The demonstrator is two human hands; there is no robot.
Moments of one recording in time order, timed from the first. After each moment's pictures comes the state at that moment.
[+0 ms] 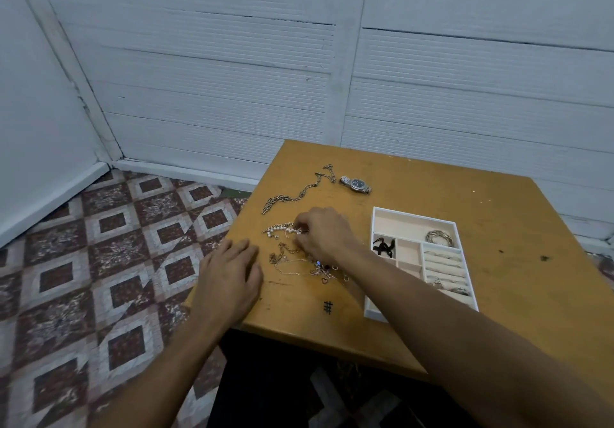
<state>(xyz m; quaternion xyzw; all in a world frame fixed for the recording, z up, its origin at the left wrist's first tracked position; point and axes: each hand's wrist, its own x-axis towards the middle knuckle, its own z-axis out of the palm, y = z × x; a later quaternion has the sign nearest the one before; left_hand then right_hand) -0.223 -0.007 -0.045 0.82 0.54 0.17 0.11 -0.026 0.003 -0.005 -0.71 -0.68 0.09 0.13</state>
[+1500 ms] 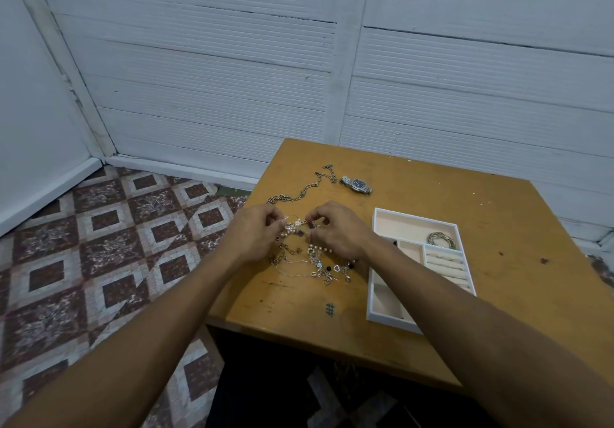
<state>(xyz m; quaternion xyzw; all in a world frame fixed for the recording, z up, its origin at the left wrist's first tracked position) -0.179 0.052 -0.005 0.81 0.48 0.23 0.26 0.003 0.002 0.000 -0.68 -0.66 0.21 0.21</state>
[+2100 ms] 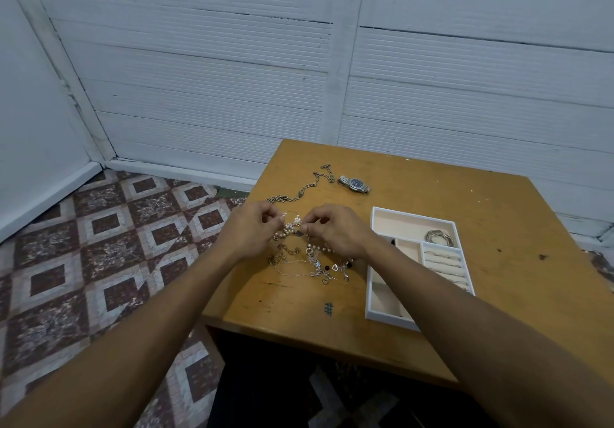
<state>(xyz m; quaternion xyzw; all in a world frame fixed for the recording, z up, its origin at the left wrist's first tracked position) -0.181 0.051 0.004 0.80 0.47 0.25 0.28 0.000 -0.006 0.007 -0.65 -0.64 0.29 0.29</state>
